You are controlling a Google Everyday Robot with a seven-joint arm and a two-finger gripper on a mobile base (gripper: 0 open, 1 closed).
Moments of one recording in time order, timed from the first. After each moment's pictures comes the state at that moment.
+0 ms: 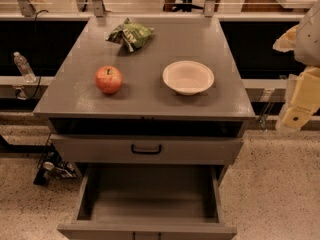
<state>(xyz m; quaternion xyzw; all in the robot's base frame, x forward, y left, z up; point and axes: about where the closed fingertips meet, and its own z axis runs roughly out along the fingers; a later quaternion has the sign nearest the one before) 0.438 -0.216 0.979 -0.60 0.78 -0.04 0.16</state>
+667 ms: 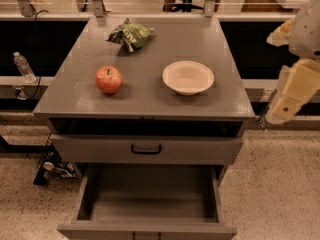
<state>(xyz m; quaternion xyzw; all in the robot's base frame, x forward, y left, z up) 0.453 -0.202 0.985 -0.60 0.78 -0.01 0.20</state>
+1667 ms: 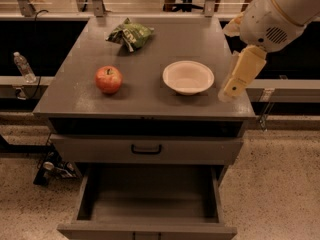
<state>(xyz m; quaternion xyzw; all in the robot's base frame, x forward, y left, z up) 0.515 -0.134 0.977 -0.62 0.74 0.05 0.26</state>
